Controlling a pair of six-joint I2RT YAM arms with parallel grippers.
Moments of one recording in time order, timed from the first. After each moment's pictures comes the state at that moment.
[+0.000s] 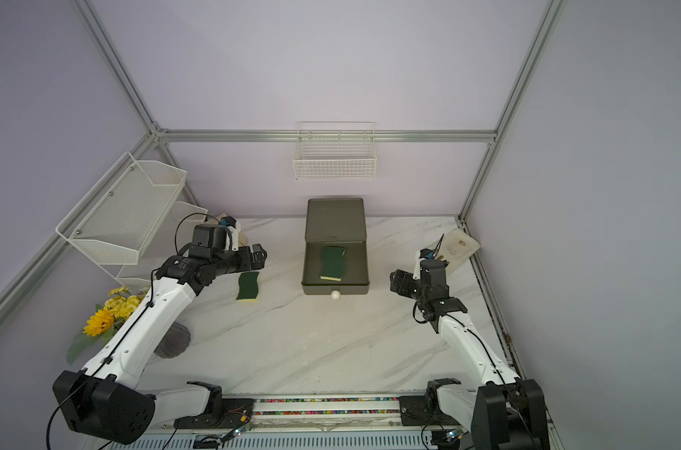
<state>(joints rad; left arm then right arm) -0.24 1.26 1.29 -0.75 0.00 -0.32 0.09 1.12 0.67 -0.19 -0.17 0.43</state>
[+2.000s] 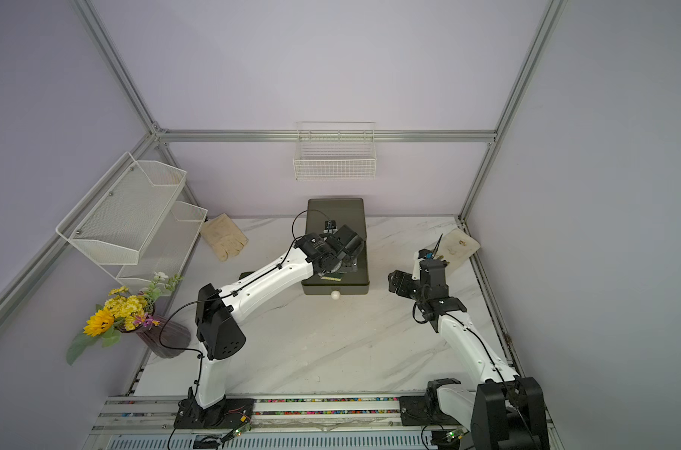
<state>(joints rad) -0.86 2.06 2.05 -1.08 -0.47 -0.84 0.09 1.13 0.67 -0.19 -0.20 0.42</state>
